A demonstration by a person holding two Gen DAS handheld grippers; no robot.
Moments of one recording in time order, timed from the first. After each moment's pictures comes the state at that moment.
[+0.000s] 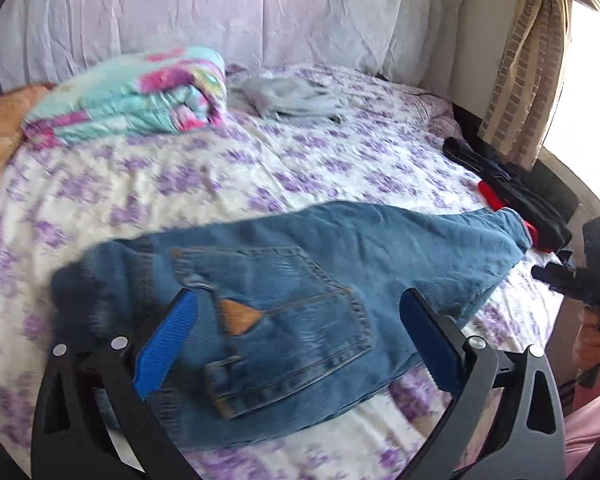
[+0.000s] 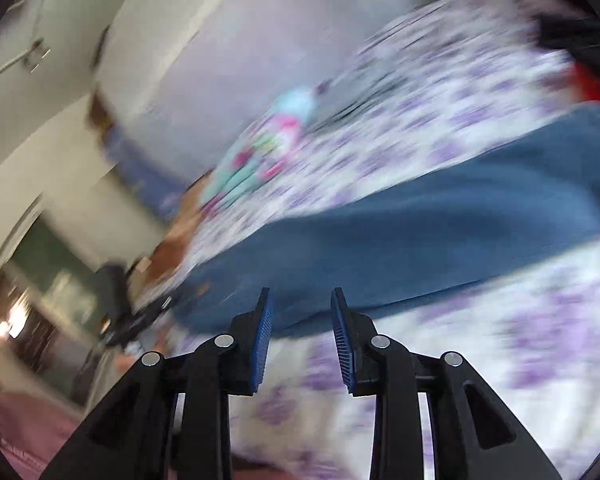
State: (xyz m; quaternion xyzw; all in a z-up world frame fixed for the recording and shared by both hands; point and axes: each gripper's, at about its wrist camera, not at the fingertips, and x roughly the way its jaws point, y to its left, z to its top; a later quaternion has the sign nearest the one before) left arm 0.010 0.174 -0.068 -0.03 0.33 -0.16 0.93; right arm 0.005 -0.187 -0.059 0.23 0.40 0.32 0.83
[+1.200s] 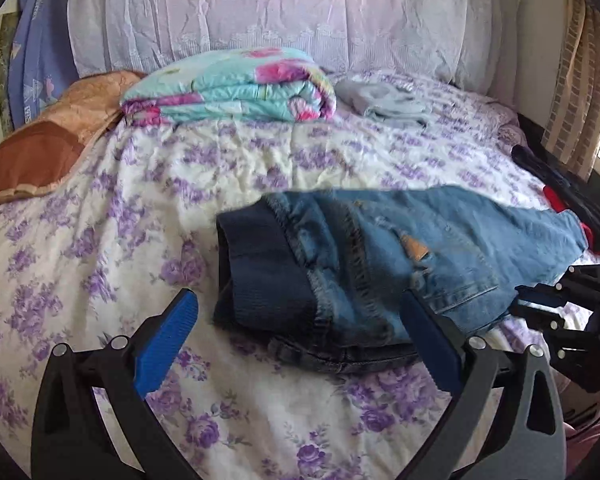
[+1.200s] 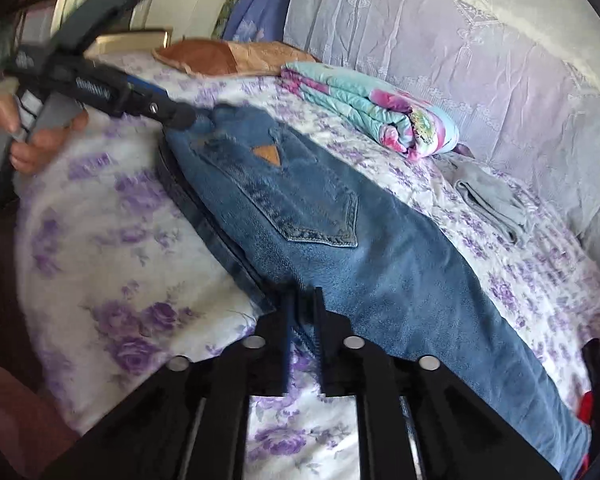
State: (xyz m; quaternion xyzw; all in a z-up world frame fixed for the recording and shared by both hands) left arm -0.027 0.264 -0.079 -0.03 0.33 -0.05 0.94; right arm -0.023 0.021 -0.074 -0.24 0.29 0.33 0.87
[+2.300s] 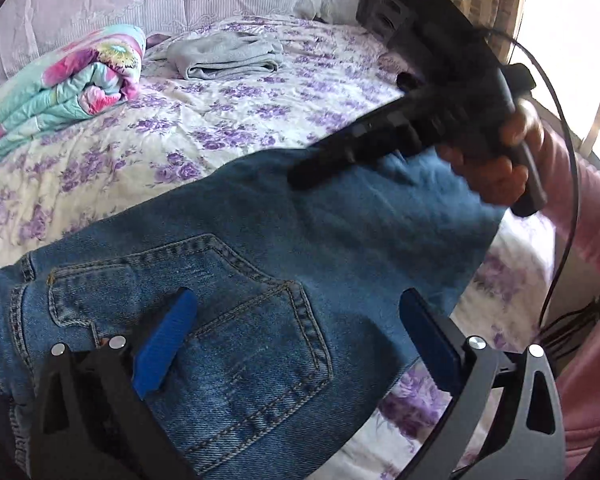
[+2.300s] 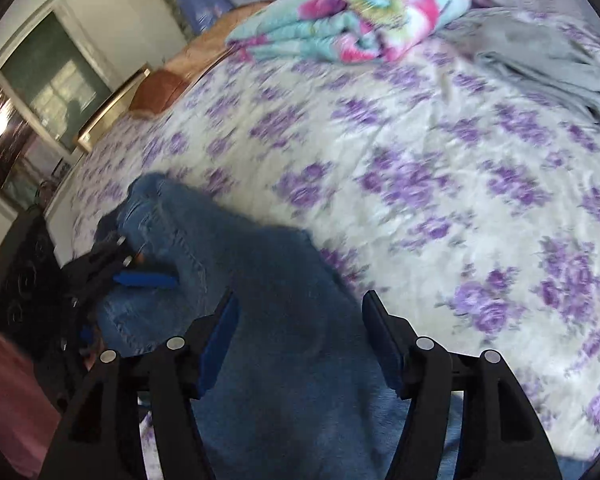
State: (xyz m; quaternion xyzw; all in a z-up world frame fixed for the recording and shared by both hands) left arm 0.052 0.122 -0.113 0.03 0.39 -0.27 0.88; right arm 0.181 -0.013 -0.076 -0.09 0.52 0.43 0.73
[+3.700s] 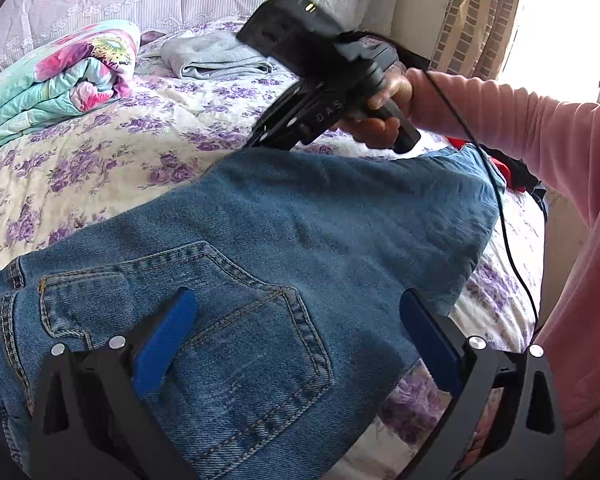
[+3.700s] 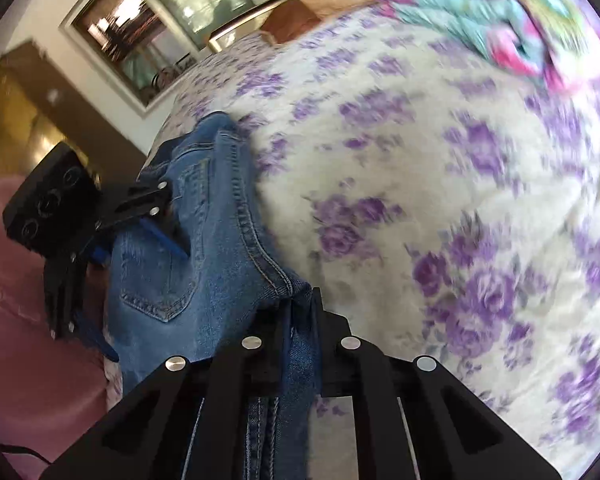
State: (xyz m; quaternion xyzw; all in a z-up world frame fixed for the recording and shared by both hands) left arm 0.062 0.119 -0.113 0.02 0.39 -0.28 0.87; right arm 0.266 0.038 -0.123 -0.14 0.53 0.63 0.55
